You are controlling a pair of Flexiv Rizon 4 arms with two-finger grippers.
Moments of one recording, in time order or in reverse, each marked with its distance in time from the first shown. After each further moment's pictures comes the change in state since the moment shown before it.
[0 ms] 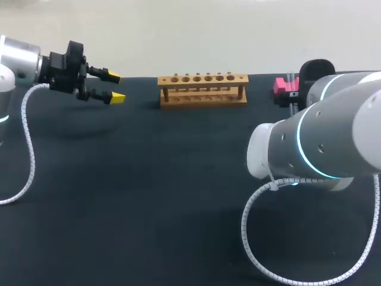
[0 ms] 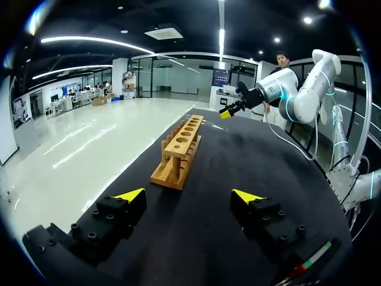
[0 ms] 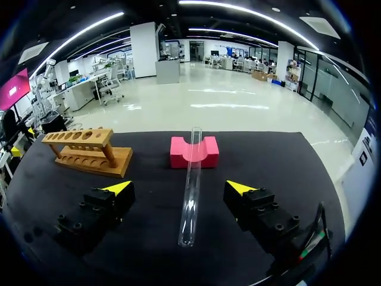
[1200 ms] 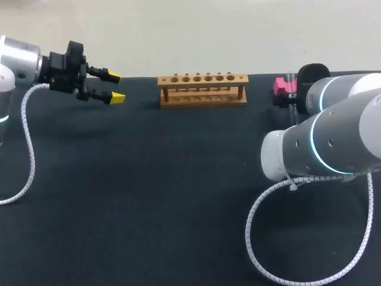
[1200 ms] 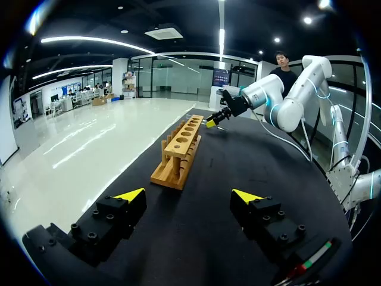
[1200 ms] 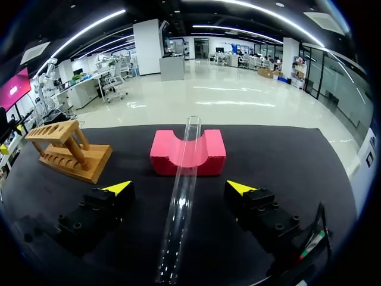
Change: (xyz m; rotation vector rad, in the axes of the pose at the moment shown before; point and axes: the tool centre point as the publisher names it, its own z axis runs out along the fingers) left arm 0.000 0.000 0.000 0.000 0.000 0.000; right arm 0.008 -0.017 0.068 -0.047 0.018 -0.002
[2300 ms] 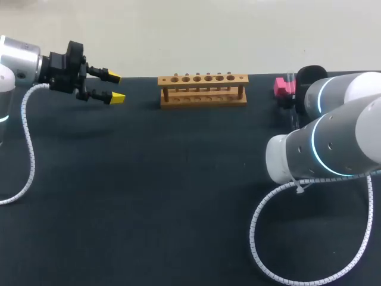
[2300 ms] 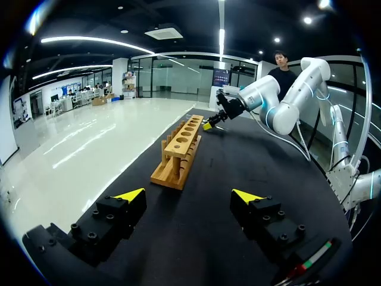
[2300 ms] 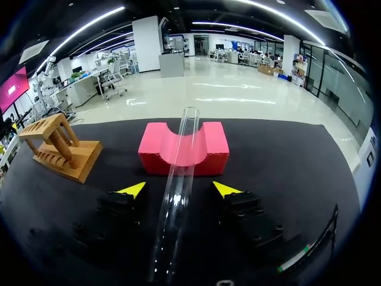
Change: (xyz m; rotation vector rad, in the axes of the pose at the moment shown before) left arm 0.000 0.000 0.000 0.000 0.000 0.000; right arm 0.006 -0.006 0.019 0.002 0.024 0.003
